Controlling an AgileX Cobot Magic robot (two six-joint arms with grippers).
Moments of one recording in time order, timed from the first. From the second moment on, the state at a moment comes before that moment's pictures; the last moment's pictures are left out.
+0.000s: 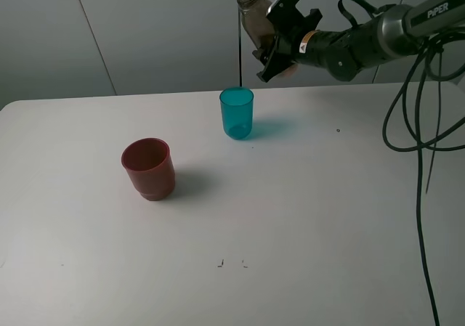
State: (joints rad) left arm 0.05 0.00 -0.52 -0.03 1.09 0.14; right arm 0.31 2.22 -1.42 -0.41 -0.42 -0.28
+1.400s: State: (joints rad) left arm 0.05 0.00 -0.52 -0.02 1.09 0.14; right arm 0.25 2.36 -1.46 -0.51 -0.52 -0.63
